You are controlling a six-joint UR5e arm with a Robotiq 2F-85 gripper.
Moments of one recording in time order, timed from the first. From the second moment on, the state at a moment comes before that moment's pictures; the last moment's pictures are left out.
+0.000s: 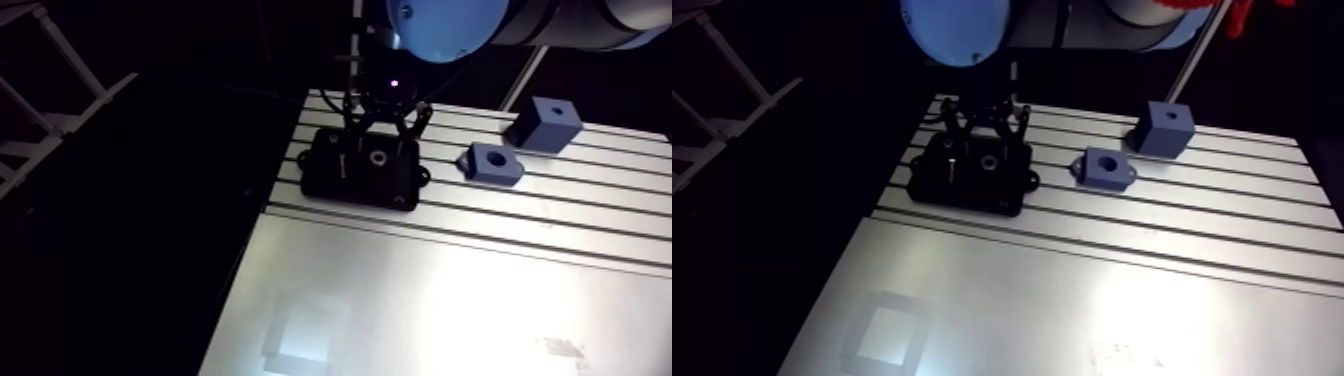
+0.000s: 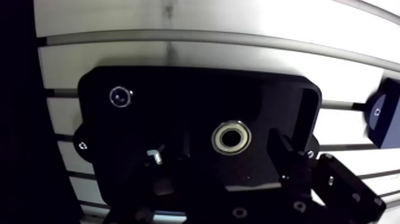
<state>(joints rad) 0.16 -1.08 1.78 -2.18 -1.55 -1.47</state>
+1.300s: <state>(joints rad) 0.16 -1.06 1.77 -2.19 -1.55 -1.47</state>
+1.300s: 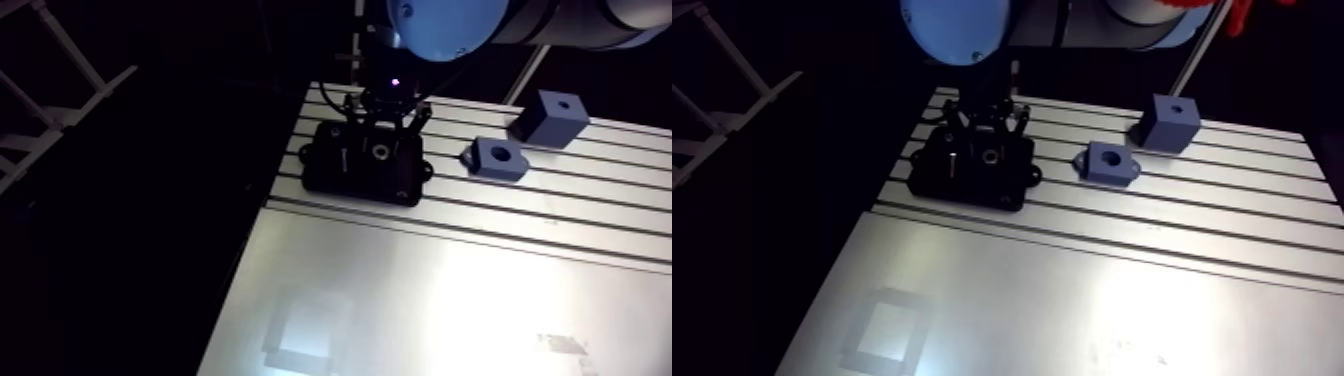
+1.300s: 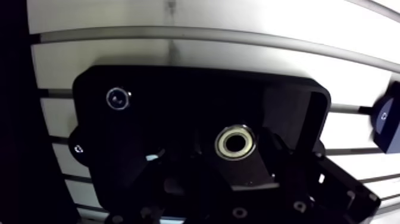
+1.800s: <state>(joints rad) 0.16 -1.06 1.77 -2.19 -1.56 -1.47</state>
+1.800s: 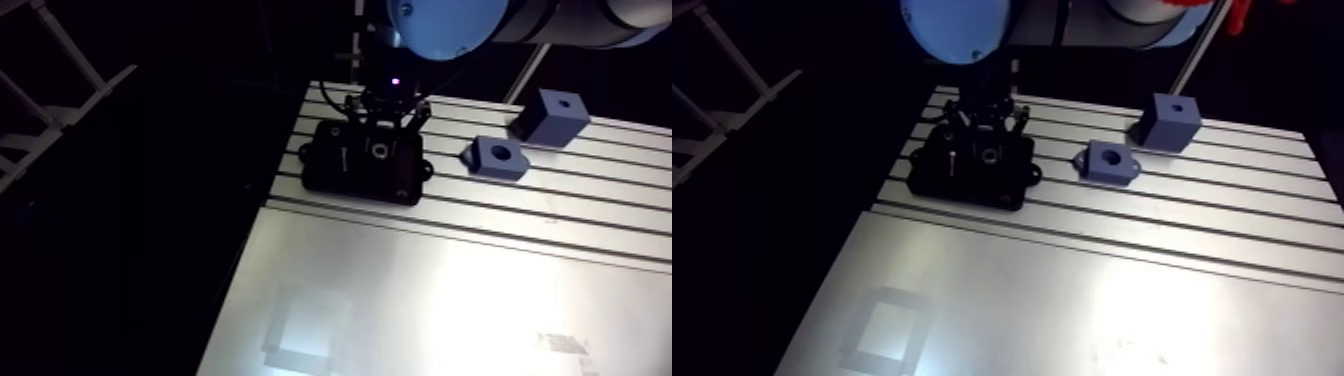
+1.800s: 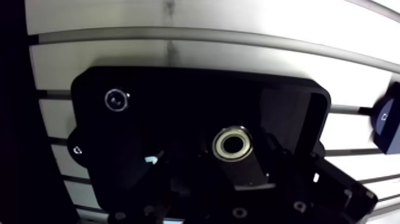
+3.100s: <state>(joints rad) 0.15 -1.15 1.72 -2.09 -1.56 -1.51</state>
